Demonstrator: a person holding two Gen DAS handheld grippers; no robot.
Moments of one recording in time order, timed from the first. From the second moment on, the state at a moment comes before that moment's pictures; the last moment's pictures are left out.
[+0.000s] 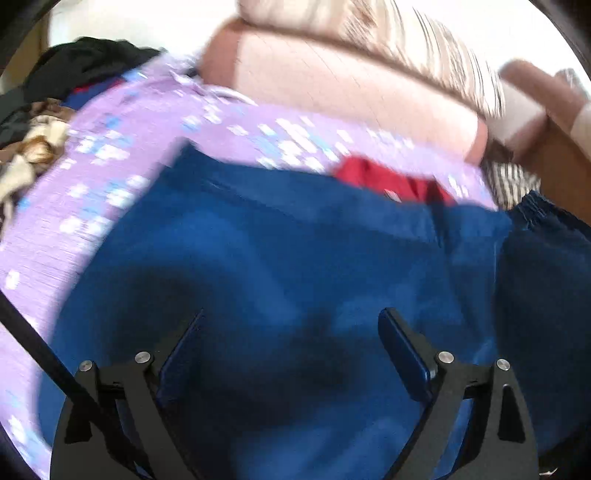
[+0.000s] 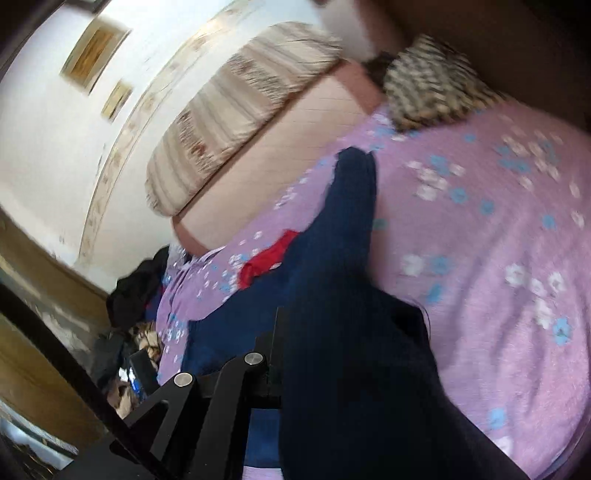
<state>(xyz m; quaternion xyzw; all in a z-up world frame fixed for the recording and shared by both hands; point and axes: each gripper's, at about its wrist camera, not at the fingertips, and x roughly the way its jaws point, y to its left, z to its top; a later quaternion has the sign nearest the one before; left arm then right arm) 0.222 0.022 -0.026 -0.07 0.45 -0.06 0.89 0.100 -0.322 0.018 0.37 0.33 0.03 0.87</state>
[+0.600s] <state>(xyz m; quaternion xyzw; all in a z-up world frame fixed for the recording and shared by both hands) 0.193 0.288 -0.048 -0.18 0.43 0.04 0.88 0.166 0.052 -0.060 0.04 0.41 0.16 0.89</state>
